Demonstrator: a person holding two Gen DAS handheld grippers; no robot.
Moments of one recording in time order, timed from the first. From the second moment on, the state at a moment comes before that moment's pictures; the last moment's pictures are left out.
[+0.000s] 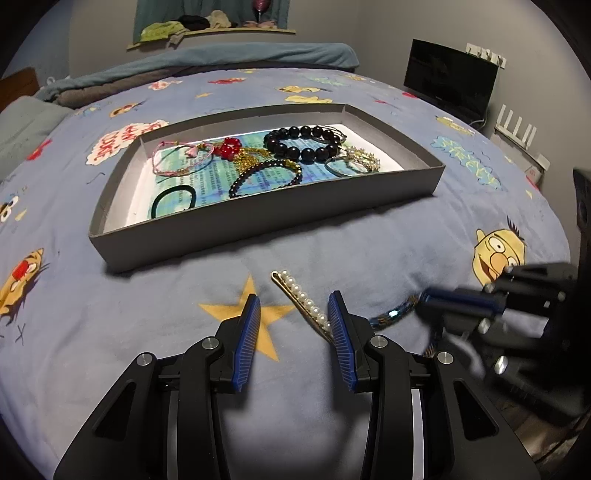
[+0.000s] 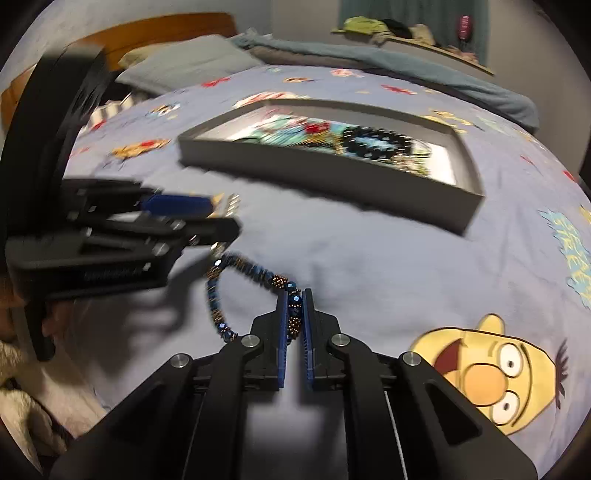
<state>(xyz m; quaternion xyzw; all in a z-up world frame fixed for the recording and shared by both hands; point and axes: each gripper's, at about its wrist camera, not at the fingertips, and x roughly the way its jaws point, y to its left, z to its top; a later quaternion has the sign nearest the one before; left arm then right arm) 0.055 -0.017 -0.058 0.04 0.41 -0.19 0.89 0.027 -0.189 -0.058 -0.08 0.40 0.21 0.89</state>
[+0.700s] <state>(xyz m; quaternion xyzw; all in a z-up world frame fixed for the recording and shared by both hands) 0.047 -0.018 -0.057 0.08 0.40 -0.20 0.89 0.036 -0.221 -0.039 -0.04 0.36 0.17 0.92</state>
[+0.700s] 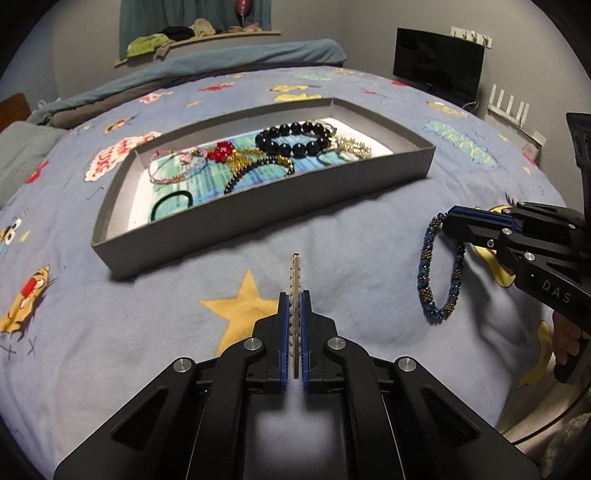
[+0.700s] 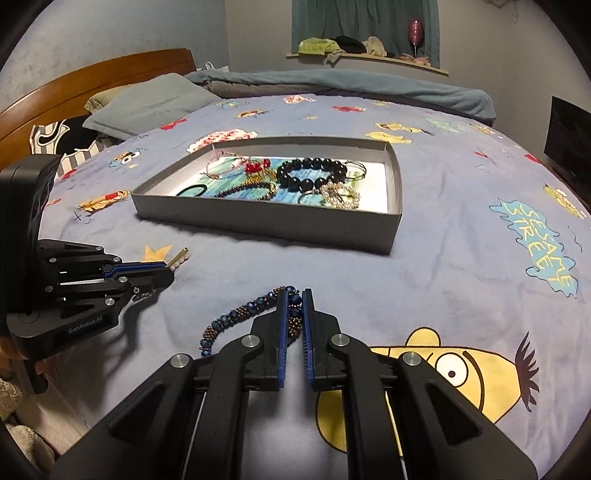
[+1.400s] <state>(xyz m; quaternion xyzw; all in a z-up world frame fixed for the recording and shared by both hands) 0.103 0.020 0.037 0.04 0.35 -0.17 0.92 0.088 -0.217 0.067 -0.05 0.23 0.13 0.96</state>
